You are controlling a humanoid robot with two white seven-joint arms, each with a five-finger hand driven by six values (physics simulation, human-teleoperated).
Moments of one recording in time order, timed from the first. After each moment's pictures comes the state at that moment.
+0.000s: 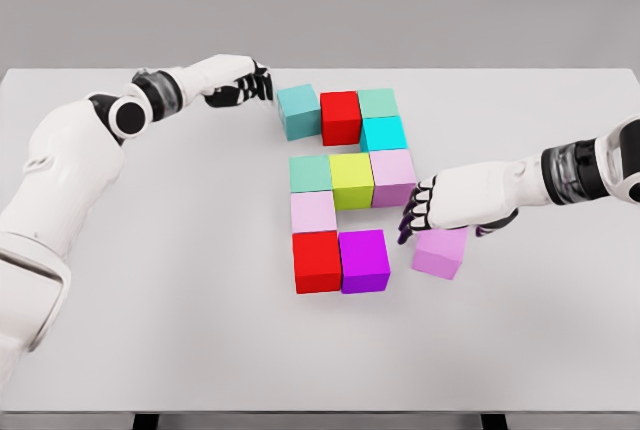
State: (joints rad) left arm -0.99 0.20 -0.58 -0.52 -0.57 -0.49 -0.33; right arm -1.04 -0.95 1.22 -1.67 0.30 -0.61 0.61
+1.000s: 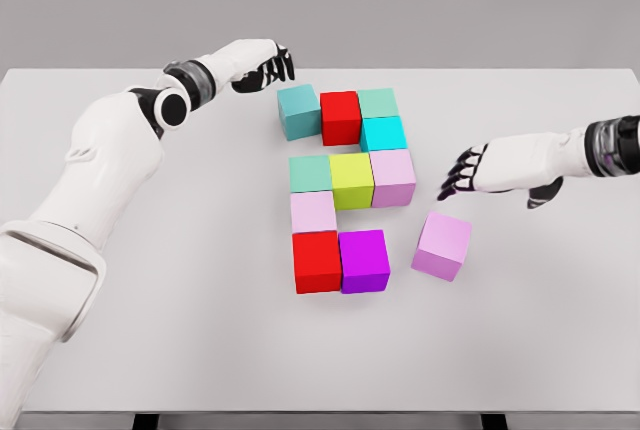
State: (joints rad) left arm -1.02 0.10 -0.58 -0.49 -0.63 -0.34 -0.23; right arm -1.05 -0.98 1.20 -1.49 0.35 -0.61 0.61
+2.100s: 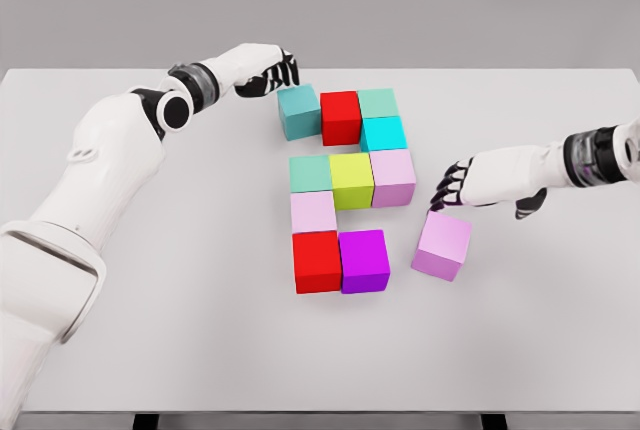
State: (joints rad) left arm -1.02 0.10 -0.62 -0.50 -0.63 -0.36 -0.24; right arm -1.05 -0.94 1.24 -1.49 0.37 -0.61 0.61
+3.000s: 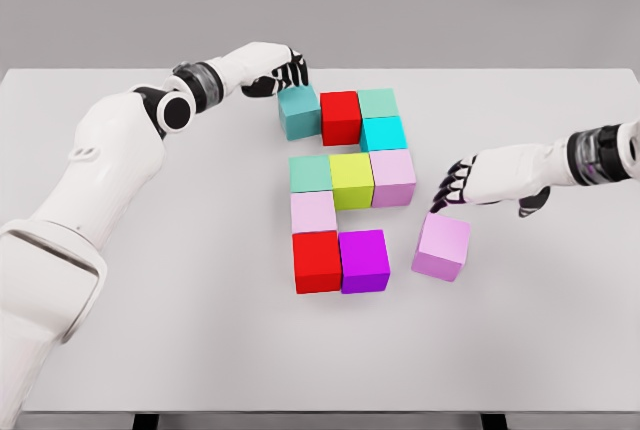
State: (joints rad) left arm -1.03 0.10 -0.62 -0.50 -0.63 -0.42 -0.23; right arm -1.06 -0.95 1.24 -1.50 0.37 -0.61 0.61
